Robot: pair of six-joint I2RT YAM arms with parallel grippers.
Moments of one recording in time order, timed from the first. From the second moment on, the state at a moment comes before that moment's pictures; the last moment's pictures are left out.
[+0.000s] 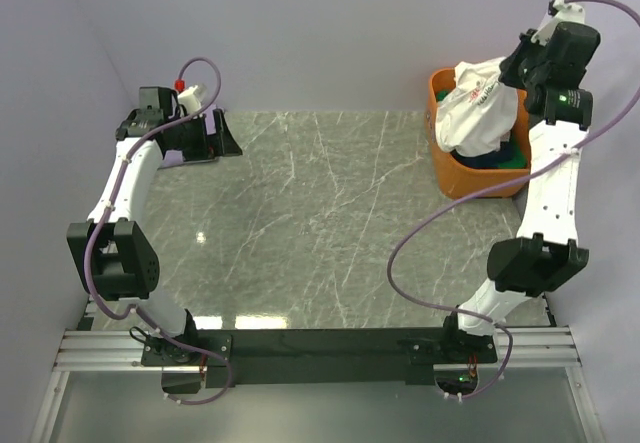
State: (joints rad) left arm 0.04 1.64 1.54 -0.74 0.57 -0.11; right arm -0.23 1.69 2.07 -0.65 -0.14 0.15
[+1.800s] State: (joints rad) left arm -0.35 1.37 1.10 -0.78 0.61 0.48; right arm 0.31 1.63 1.26 -0.85 -0.54 -0.19
